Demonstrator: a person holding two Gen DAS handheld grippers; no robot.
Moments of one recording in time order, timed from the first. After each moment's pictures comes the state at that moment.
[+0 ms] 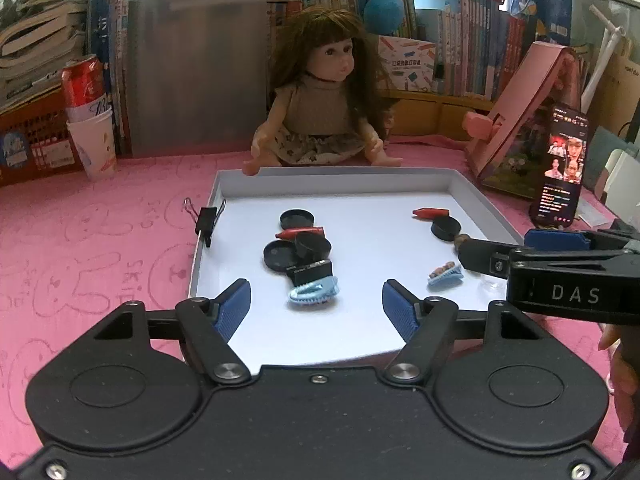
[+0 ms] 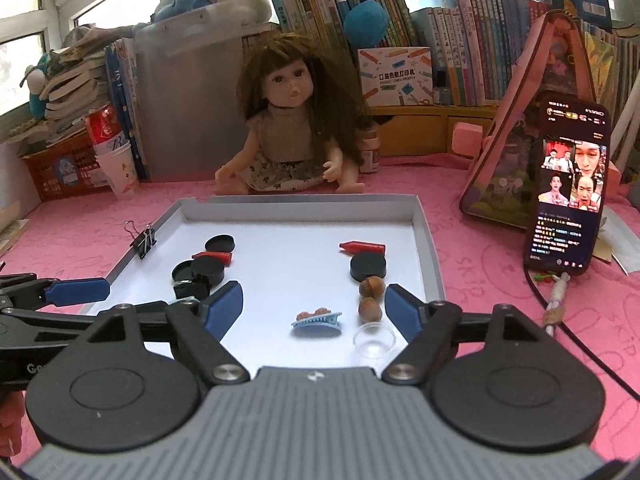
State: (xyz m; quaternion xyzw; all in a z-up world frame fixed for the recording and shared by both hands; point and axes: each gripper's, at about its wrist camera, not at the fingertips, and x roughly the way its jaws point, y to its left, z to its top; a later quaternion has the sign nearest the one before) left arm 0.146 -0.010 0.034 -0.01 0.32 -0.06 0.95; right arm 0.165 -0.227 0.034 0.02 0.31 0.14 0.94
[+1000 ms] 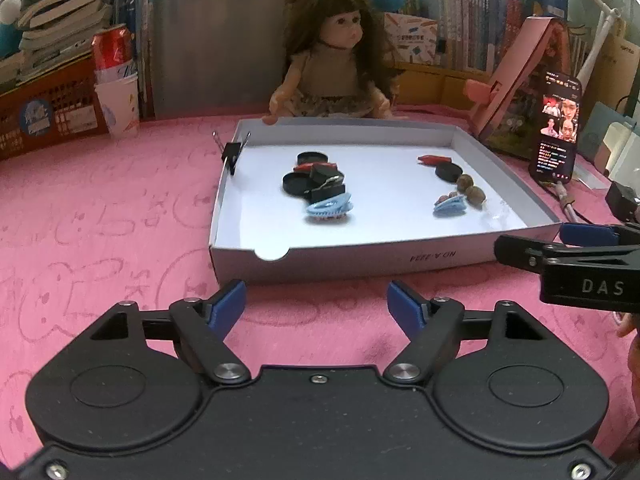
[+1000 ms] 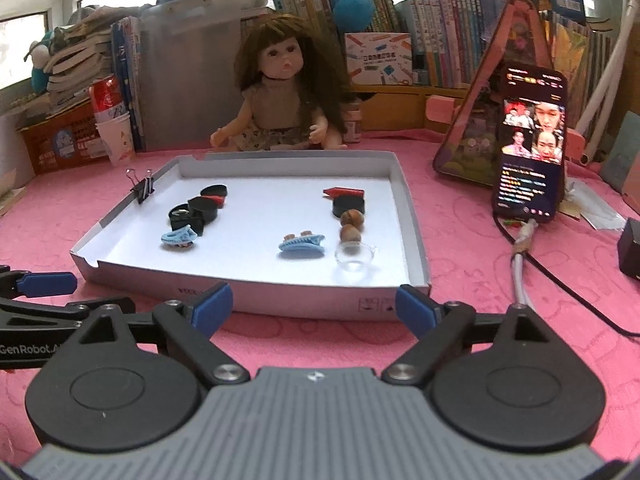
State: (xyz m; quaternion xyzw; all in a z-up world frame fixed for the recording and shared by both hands) left arm 0.088 0.000 0.001 -0.01 0.33 -0.04 0.94; right arm 0.108 -0.237 0.007 0.00 0.31 0.12 0.94
